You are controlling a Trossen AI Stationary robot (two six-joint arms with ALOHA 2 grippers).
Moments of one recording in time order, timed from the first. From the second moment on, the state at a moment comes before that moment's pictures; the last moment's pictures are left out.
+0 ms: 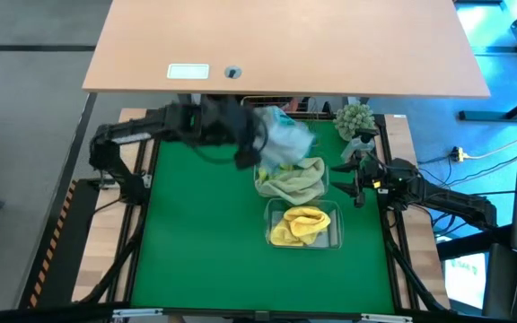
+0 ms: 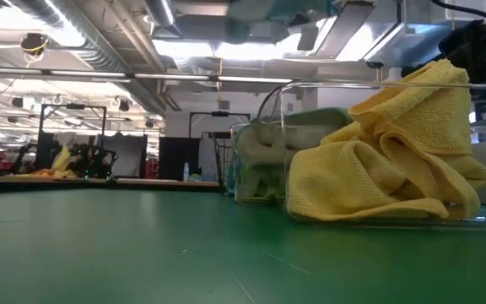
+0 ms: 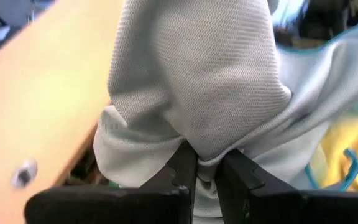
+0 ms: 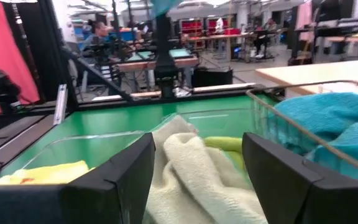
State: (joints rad) left arm 0.05 1.68 2.01 -1.03 -0.44 -0.13; right arm -0.29 0.08 0.01 0.10 -0.27 0.07
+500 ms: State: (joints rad) left arm 0.44 1.90 2.01 -0.78 -0.11 -0.06; right arm -0.29 0.08 0.01 0.11 -0.31 0.11
